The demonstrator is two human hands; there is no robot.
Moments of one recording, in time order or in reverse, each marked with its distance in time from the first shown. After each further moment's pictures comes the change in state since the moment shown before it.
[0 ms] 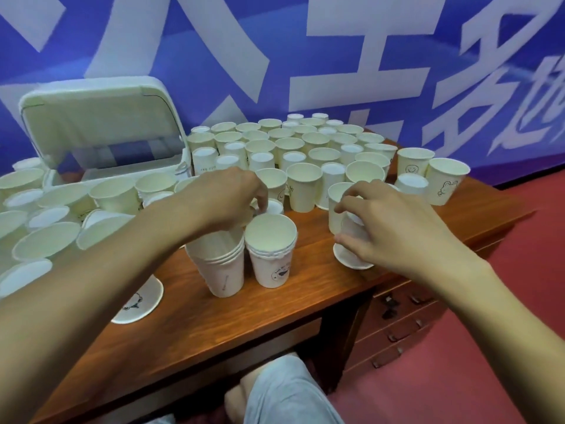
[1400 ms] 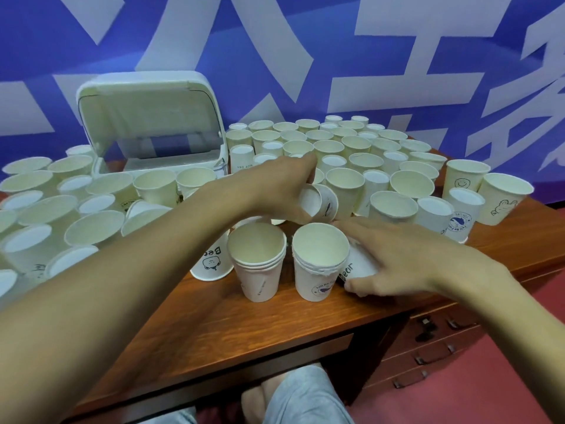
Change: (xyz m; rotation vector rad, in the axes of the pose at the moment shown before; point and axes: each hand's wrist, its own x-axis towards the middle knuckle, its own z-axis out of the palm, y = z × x) left_hand 0.018 -0.010 -0.005 -0.216 0.029 0.060; right_hand 0.035 -0.020 0.015 0.240 -0.391 -0.233
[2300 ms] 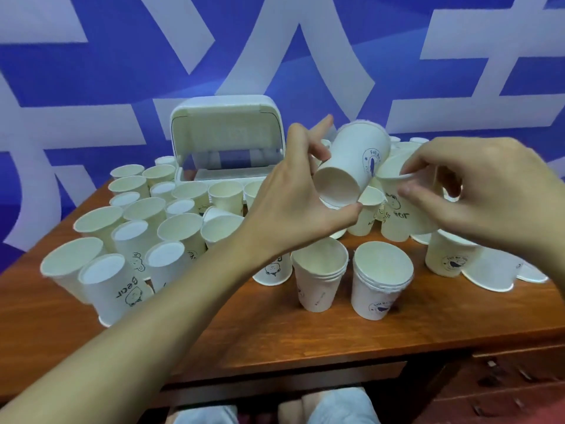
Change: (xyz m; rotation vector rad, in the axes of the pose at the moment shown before) left_hand -0.086 0.008 -0.017 -0.501 0.718 -0.042; right_hand 0.004 -0.038 -0.080 -0.013 0.763 -0.133
